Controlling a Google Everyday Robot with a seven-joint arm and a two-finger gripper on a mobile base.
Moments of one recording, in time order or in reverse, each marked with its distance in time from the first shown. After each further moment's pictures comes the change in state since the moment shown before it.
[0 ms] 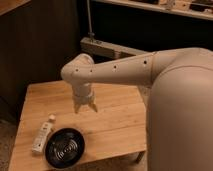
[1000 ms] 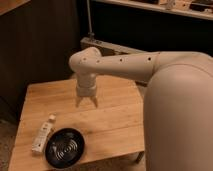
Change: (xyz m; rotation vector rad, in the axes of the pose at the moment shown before) arm -0.039 -0.006 -0.008 -0.119 0.092 0.065
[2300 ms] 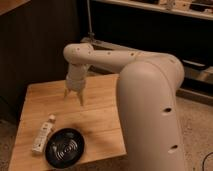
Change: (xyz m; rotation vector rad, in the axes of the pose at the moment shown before) arm -0.016 0.085 0.016 -0.092 0.150 0.217
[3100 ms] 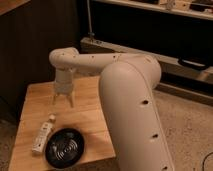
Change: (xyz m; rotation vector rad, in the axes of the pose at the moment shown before) arm 0.008 0.040 0.031 0.014 0.008 -0.153
